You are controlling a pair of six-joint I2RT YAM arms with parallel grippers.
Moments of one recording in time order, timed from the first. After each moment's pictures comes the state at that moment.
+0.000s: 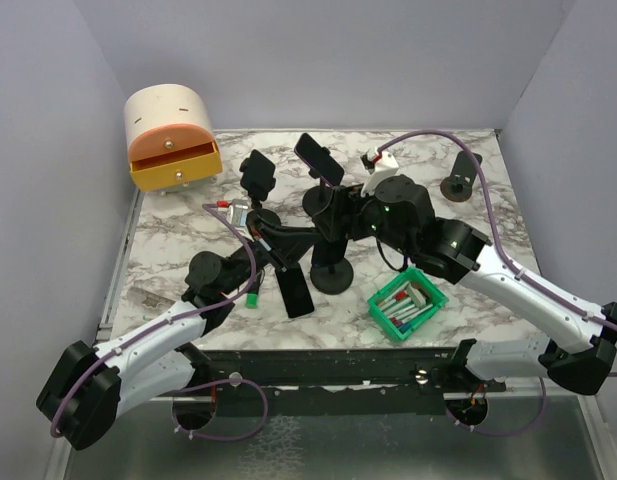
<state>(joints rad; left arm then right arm) -0.66 0.96 0.39 0.94 0.30 -0.78 0.94 1.24 1.33 -0.47 0.28 0.47</state>
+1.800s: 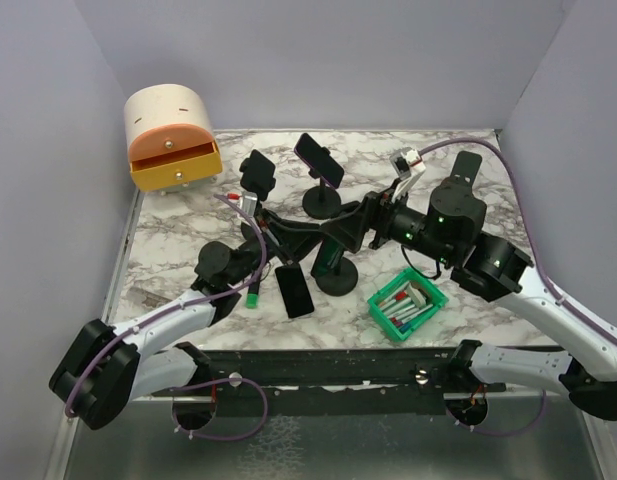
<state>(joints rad) -0.64 1.11 0.43 1.06 0.36 -0.85 0.91 1.04 1.22 -0.32 -0.02 0.51</state>
